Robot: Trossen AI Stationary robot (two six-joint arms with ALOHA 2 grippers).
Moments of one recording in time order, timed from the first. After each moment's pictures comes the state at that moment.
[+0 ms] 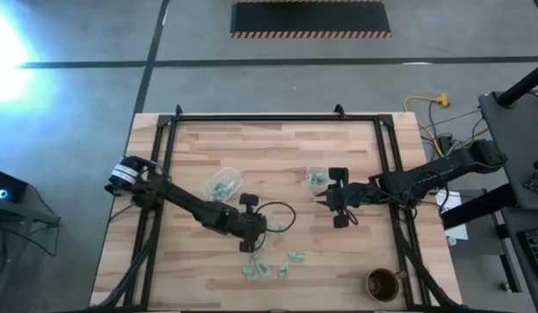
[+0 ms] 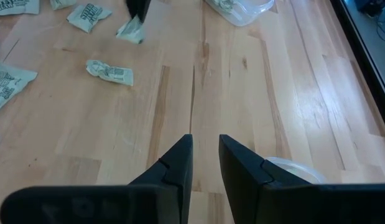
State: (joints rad) left arm -0.35 1.77 1.00 -0.18 -0.40 -0.12; right arm 0.24 1.12 0.57 -0.18 0.31 -0.06
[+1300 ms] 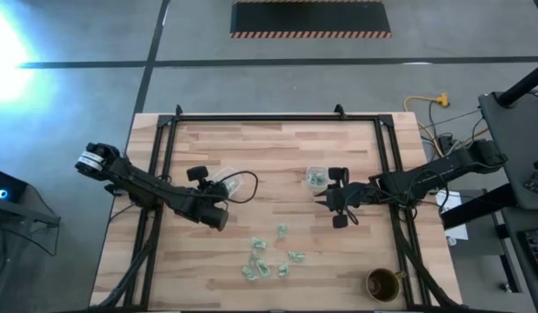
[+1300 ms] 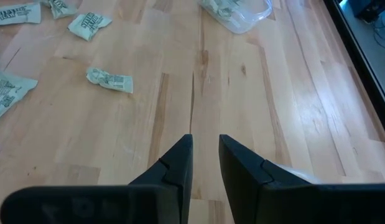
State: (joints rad) left arm -0.35 1.43 0.83 -0.90 -0.80 -0.63; right arm 0.24 1.12 0.56 -0.14 0.31 -0.06
